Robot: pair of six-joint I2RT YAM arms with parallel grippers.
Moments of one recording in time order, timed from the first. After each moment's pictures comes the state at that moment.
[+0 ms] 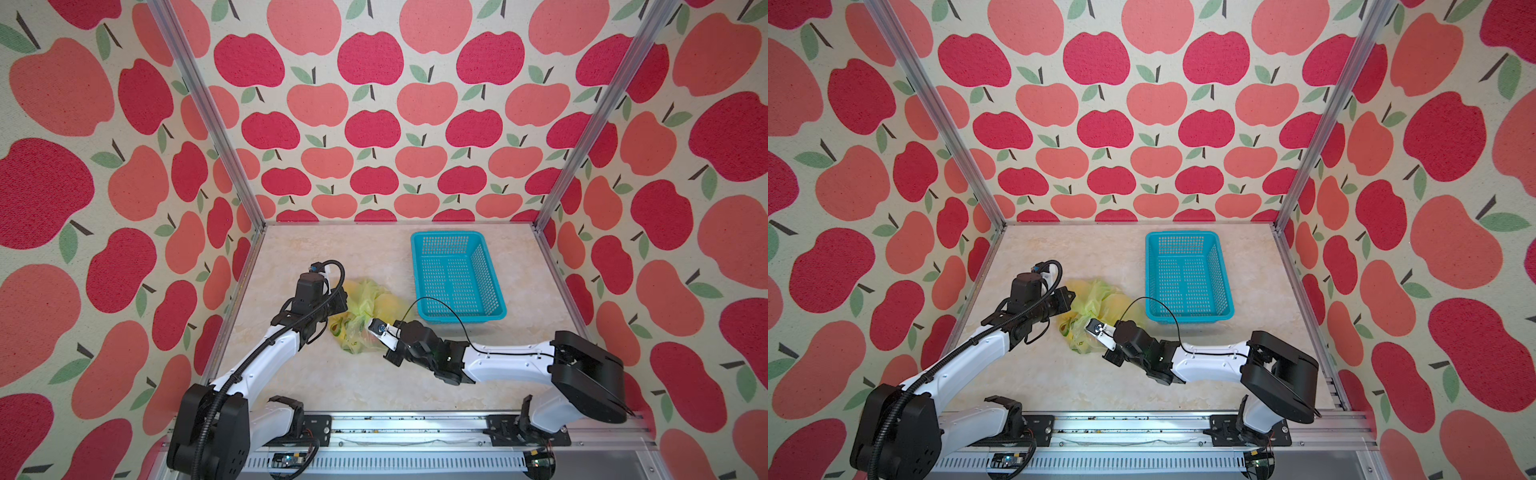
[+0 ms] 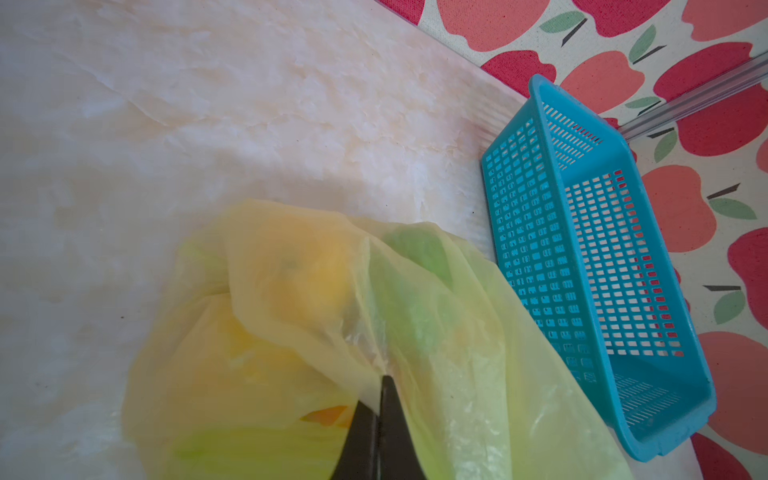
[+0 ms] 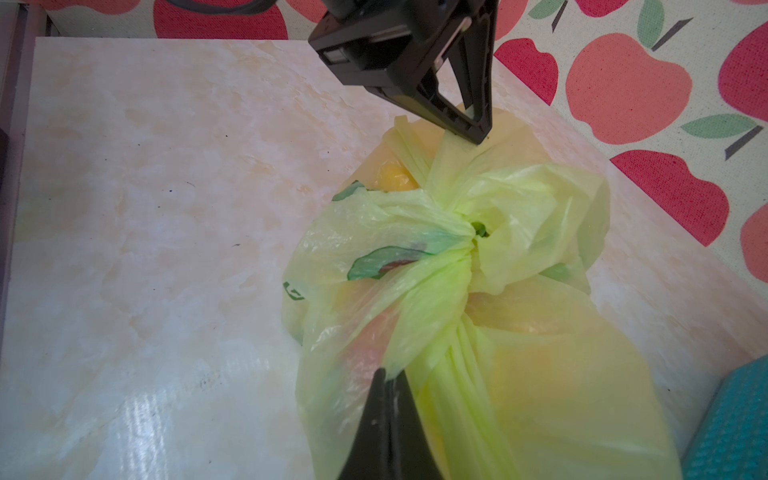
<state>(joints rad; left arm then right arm) -0.27 1.17 0.65 -0.14 0.20 -0.51 1.25 1.55 0.74 0.35 0.19 -0.18</state>
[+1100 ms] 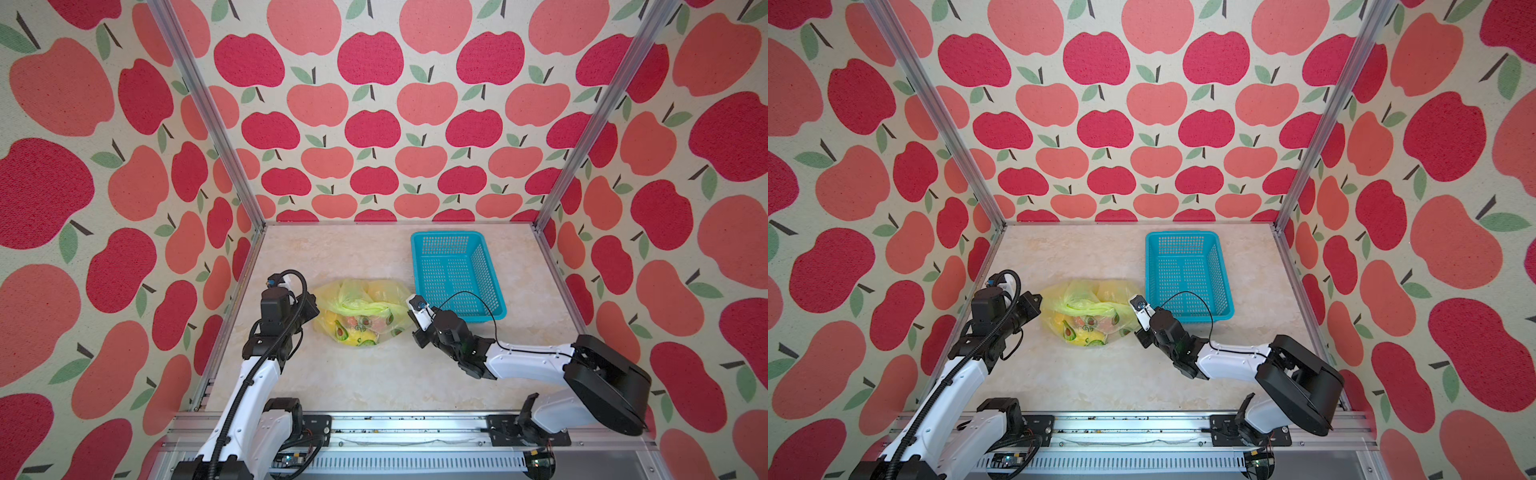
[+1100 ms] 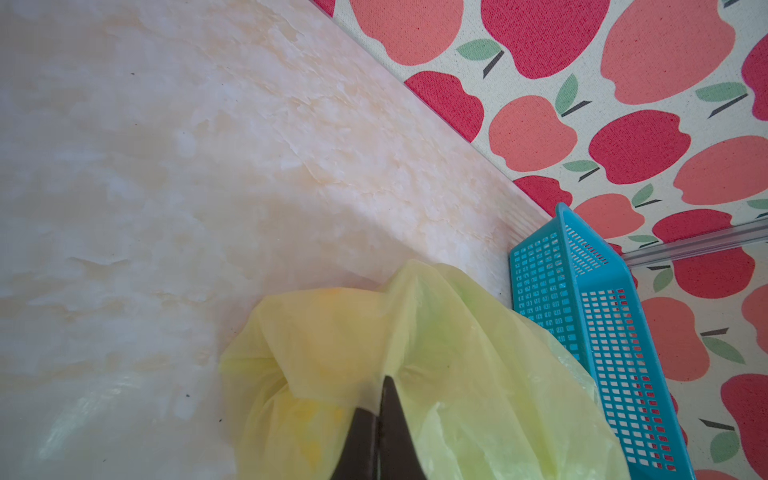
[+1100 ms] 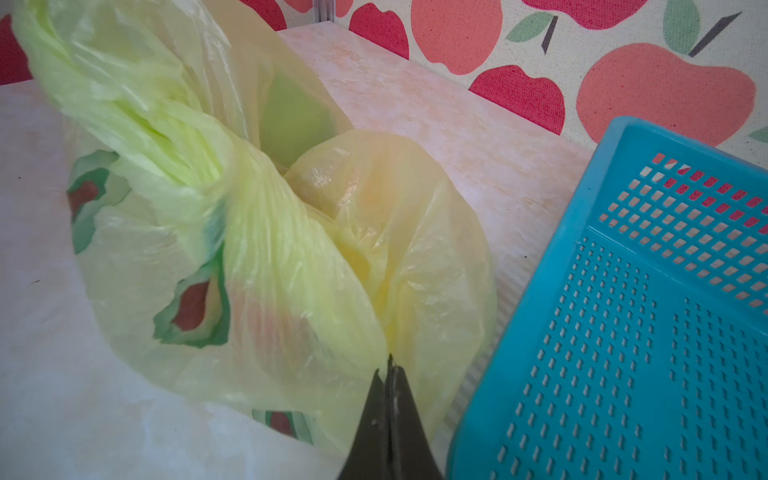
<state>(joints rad) 0.01 0.86 0.53 -0.22 0.21 -0.60 1.01 1.42 0.51 0.51 0.24 -0.02</state>
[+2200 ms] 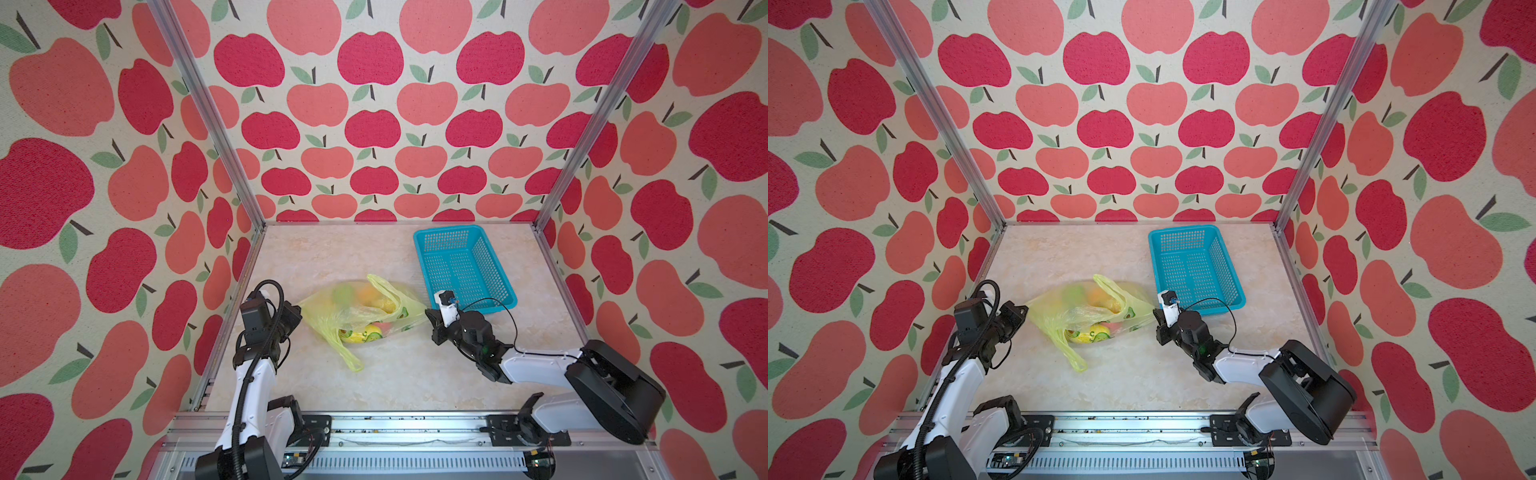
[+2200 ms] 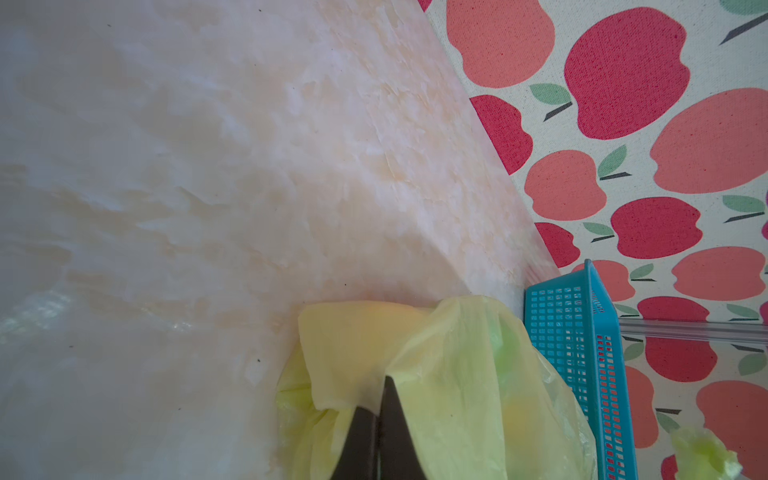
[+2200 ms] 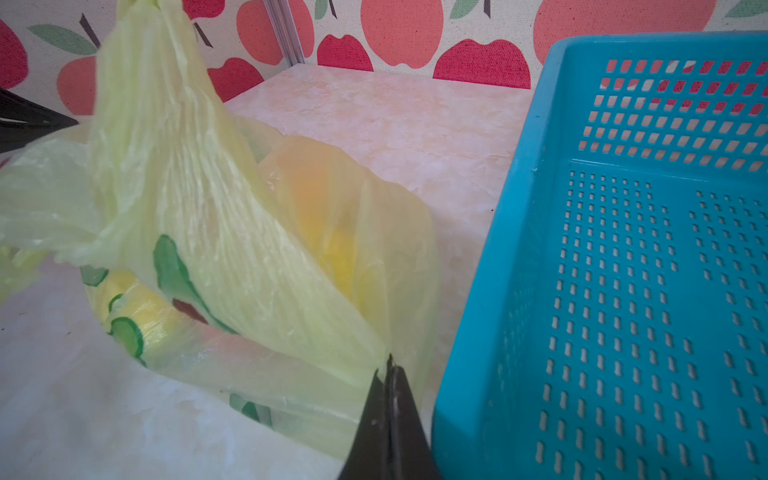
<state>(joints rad) 0.27 0.89 0.44 -0.19 0.42 -0.68 0.82 1.37 0.33 0.71 0.04 0.16</state>
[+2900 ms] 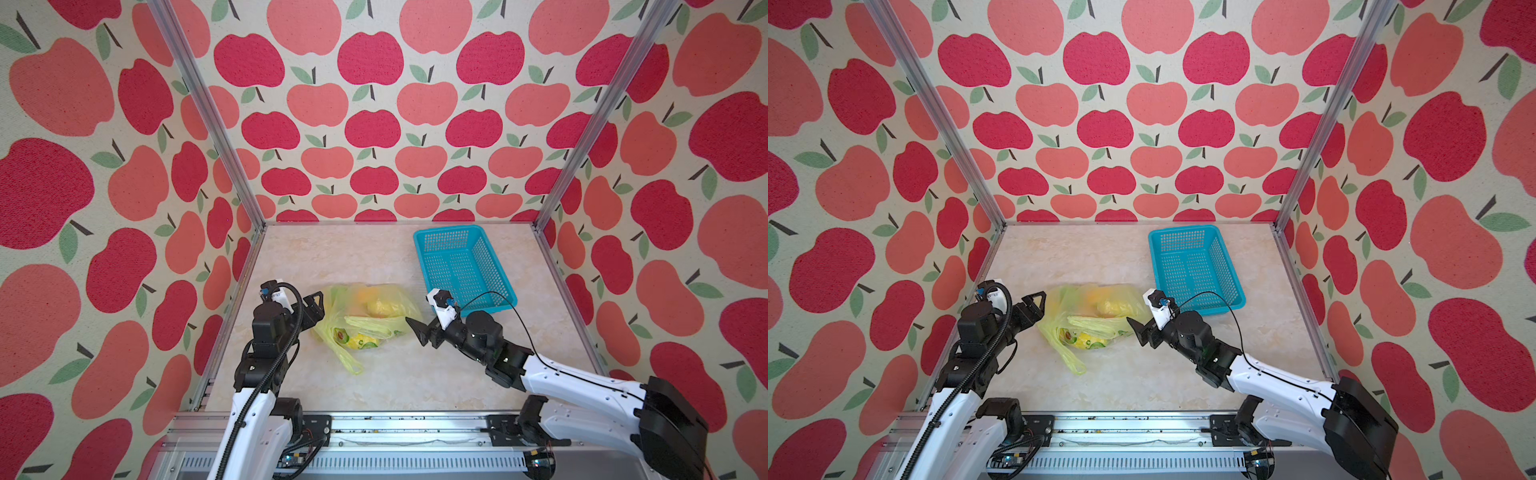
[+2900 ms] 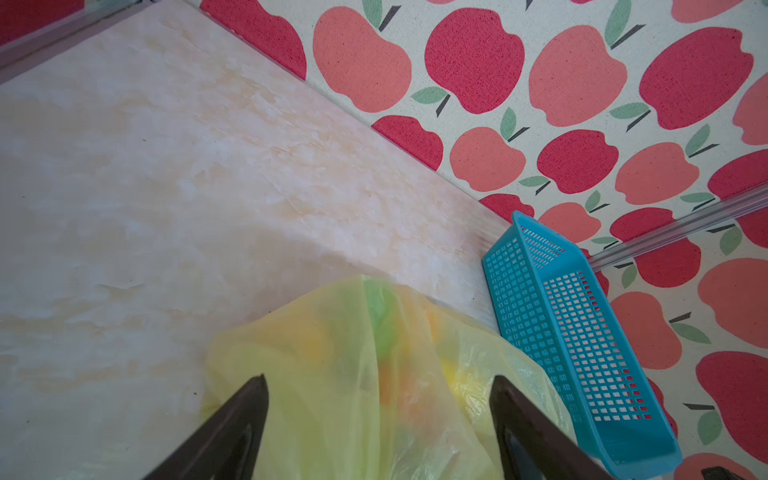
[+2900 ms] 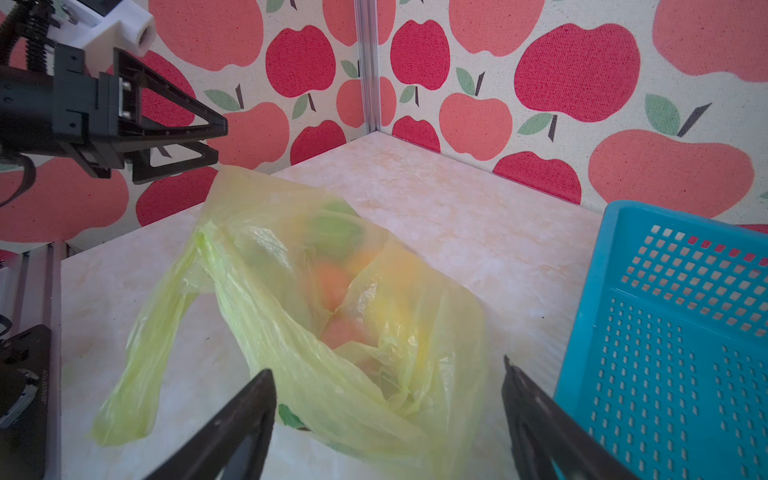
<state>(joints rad) -0.10 0.58 0.52 -0.33 0.11 -0.54 1.00 1.07 0.51 0.35 0.08 0.05</state>
